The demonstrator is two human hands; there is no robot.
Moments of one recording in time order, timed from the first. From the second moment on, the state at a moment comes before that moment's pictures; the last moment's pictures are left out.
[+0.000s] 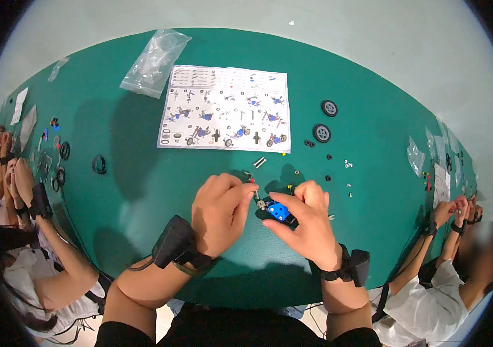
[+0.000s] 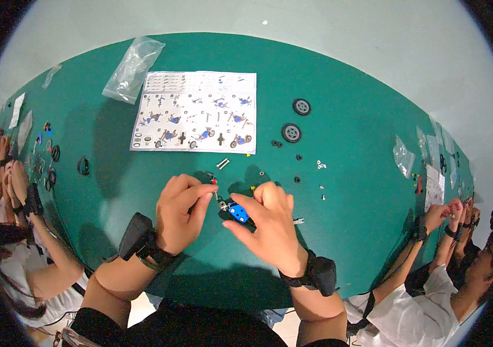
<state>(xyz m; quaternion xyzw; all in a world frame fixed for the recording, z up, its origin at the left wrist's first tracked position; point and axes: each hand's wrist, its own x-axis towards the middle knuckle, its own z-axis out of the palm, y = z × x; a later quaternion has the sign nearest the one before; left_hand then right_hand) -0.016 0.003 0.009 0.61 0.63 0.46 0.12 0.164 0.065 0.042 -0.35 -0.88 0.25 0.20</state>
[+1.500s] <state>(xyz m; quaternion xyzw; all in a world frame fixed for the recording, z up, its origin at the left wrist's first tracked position) -0.006 -0.007 0.012 0.43 0.57 0.52 0.48 0.151 0.056 0.018 -0.36 -0.84 0.22 0.34</state>
